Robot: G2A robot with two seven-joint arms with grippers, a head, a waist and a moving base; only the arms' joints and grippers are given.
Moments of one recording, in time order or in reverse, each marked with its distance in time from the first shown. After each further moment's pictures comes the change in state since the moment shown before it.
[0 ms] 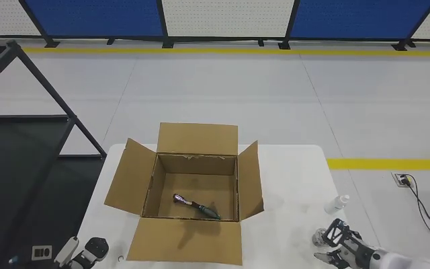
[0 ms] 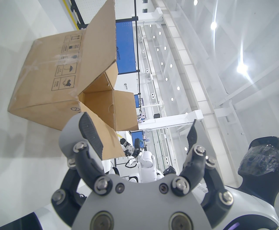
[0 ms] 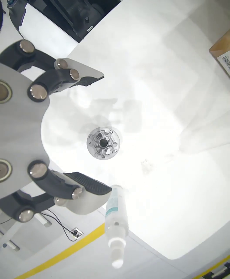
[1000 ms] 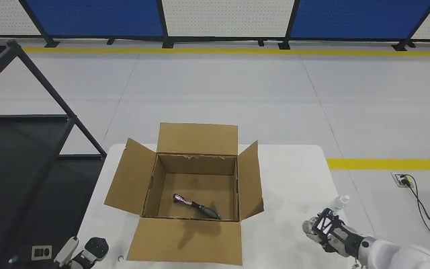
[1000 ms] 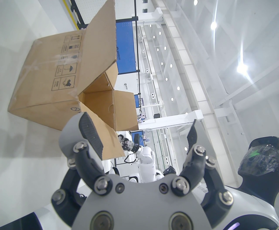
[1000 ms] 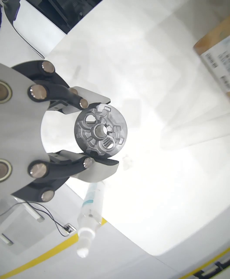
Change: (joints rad) left arm 0.000 0.000 0.000 0.000 0.000 0.000 0.000; right arm 0.017 0.044 -0.063 -0.141 0.024 0.019 -0.074
